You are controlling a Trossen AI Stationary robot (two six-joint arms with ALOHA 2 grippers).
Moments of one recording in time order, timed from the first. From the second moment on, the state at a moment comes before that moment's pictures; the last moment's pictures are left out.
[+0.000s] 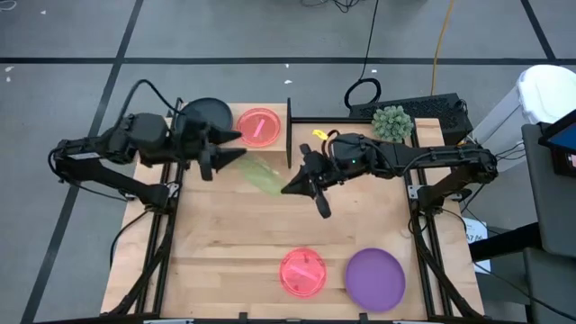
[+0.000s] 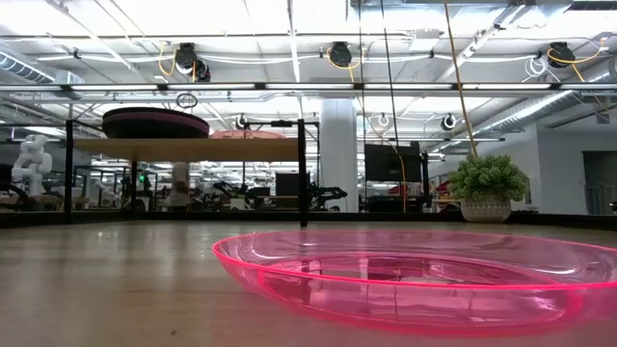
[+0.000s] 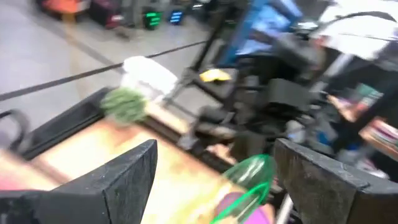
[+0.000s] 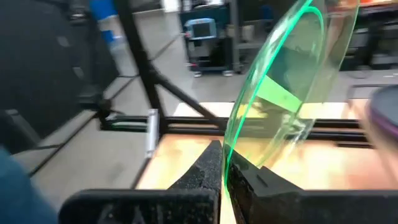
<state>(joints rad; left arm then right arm) -0.08 1.08 1.47 -0.53 -0.28 -0.51 0.06 1.49 1.49 -0.24 -0.22 0.12</state>
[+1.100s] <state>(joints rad) -0.06 0.85 1.25 -0.74 -0.32 -0.57 -0.21 1.51 1.49 -0.23 0.06 0.19</state>
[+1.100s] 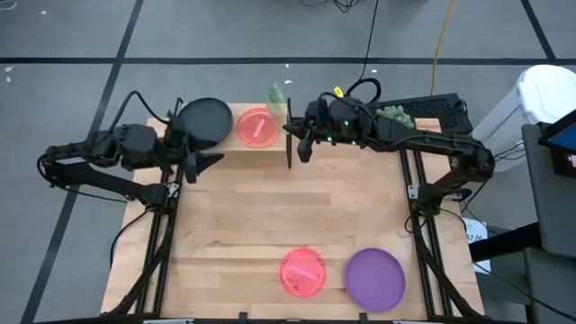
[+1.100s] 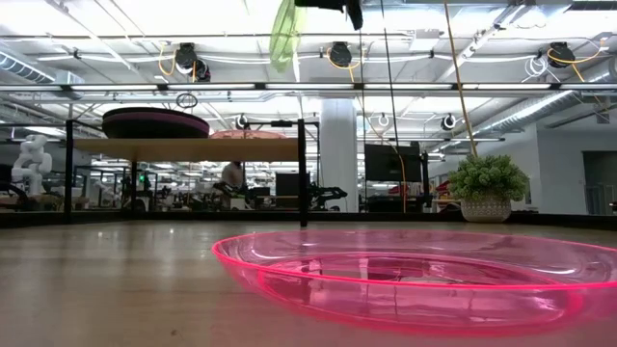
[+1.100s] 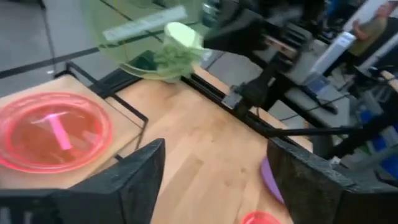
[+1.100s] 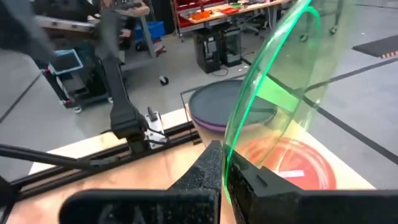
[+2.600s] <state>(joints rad) -0.11 0.65 0.82 -0.40 -0.27 -0.33 -0.29 1.76 1.83 -0.37 0.05 0.41</state>
